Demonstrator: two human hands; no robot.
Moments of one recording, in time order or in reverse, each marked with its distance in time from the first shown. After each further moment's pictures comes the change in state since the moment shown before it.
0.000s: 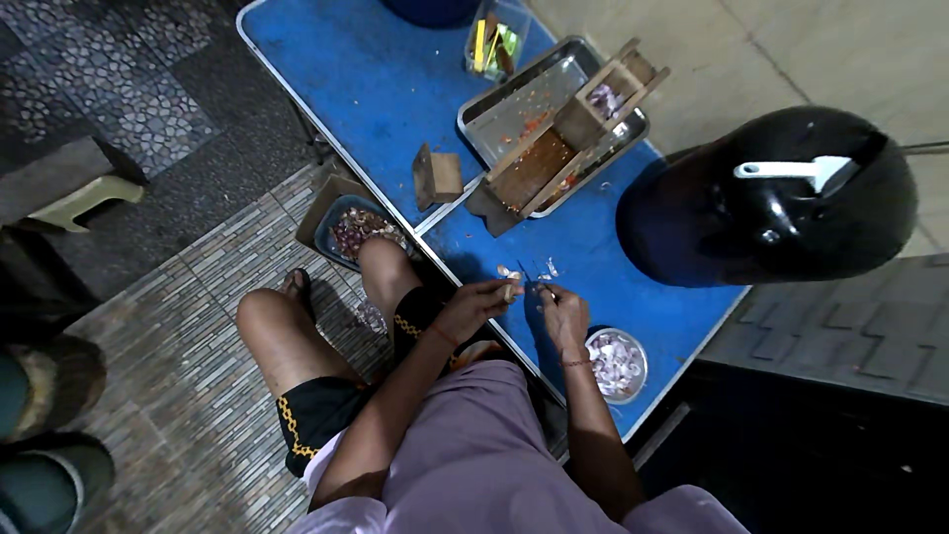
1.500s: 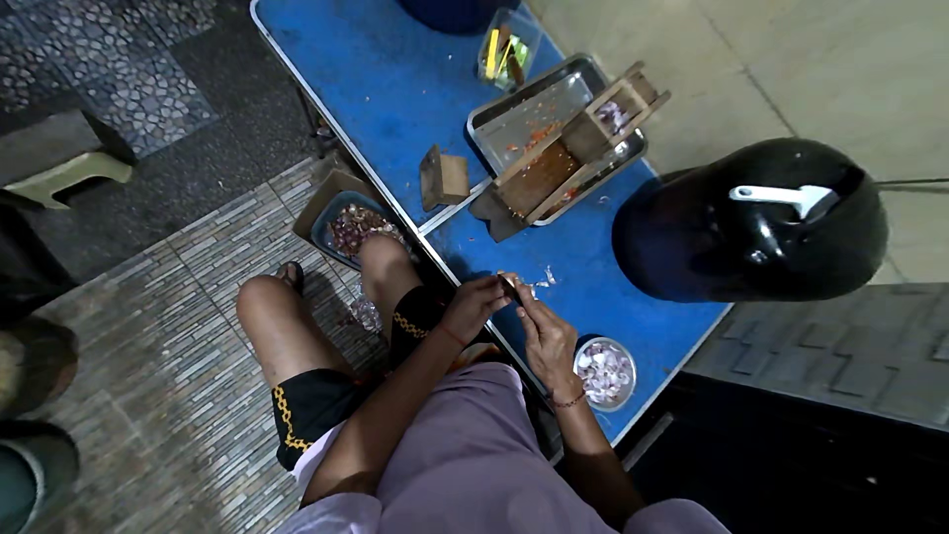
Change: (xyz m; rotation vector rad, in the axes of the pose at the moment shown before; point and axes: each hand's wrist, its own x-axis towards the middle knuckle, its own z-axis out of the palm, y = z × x) left_hand -0.006 0.006 0.014 -0.151 0.128 0.112; right_hand -0.053 -0.026 0.004 0.104 0.255 -0.708
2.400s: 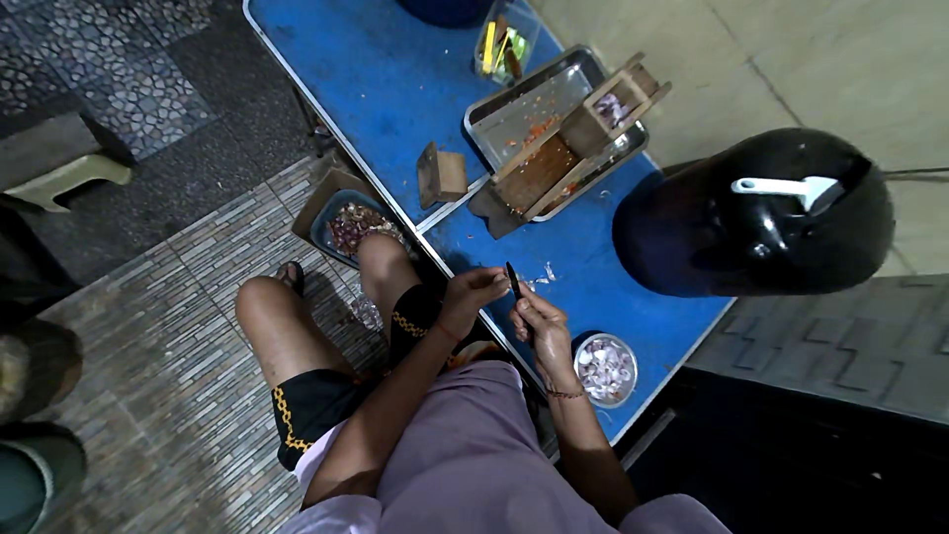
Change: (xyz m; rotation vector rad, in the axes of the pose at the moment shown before) left_hand 0.000 0.002 -0.007 0.249 0.038 0.172; right_hand 0.010 -0.008 0.000 1.041 -0.091 0.660
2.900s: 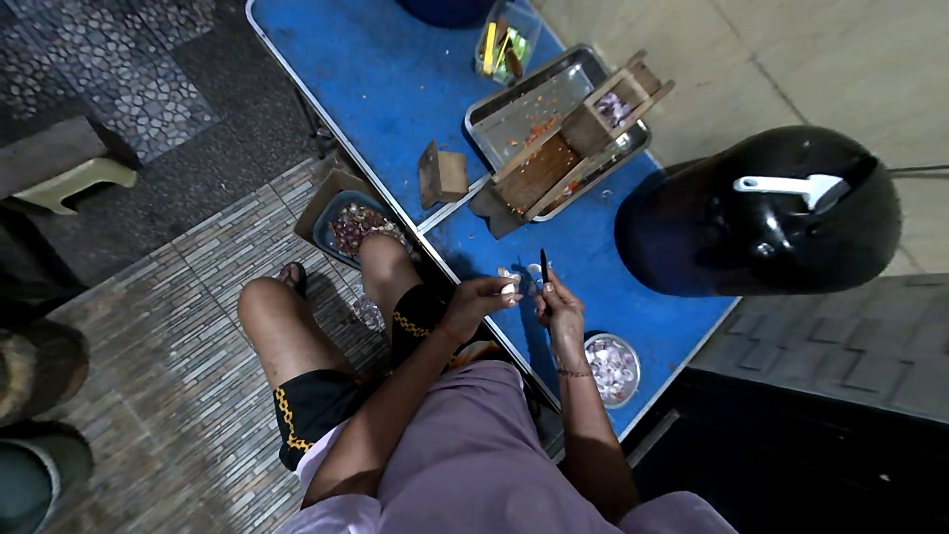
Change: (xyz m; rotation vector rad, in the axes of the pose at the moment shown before) left_hand 0.004 -0.015 -0.003 0.042 -0.129 -0.062; right_hand 0.034 0.016 -0.033 -0.174 0.226 0.002
